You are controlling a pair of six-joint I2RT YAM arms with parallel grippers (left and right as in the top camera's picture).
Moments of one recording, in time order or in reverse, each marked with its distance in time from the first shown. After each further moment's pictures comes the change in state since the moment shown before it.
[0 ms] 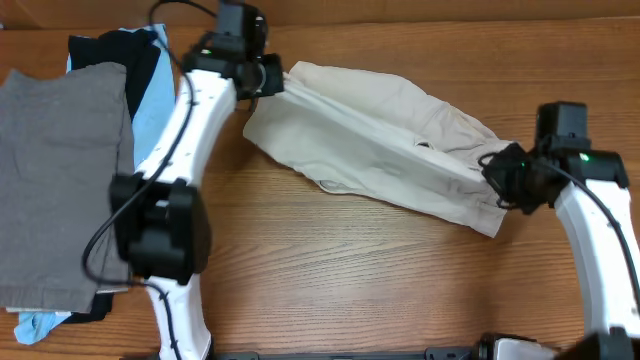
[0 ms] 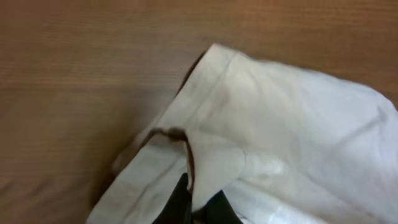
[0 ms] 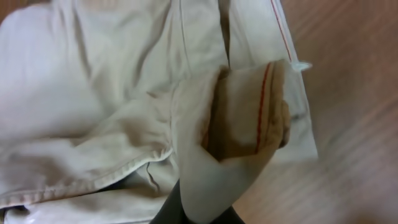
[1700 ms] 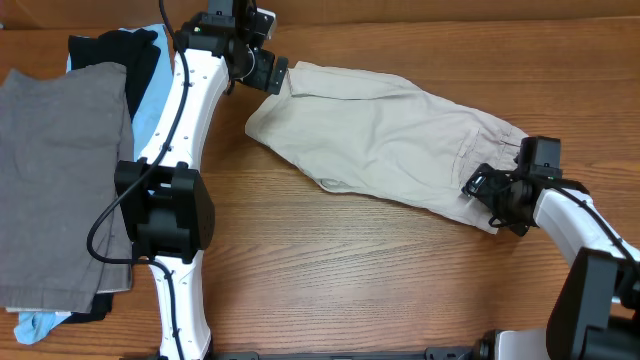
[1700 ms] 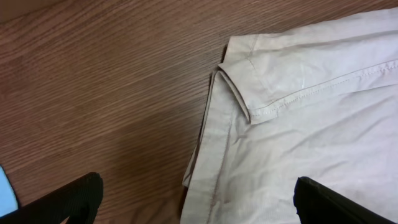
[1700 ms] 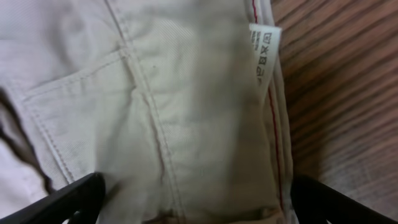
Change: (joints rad) left arm 0.047 0.134 0.278 -0.233 -0.010 0.468; right arm -0.079 0.185 -0.325 0.484 0.012 -0.251
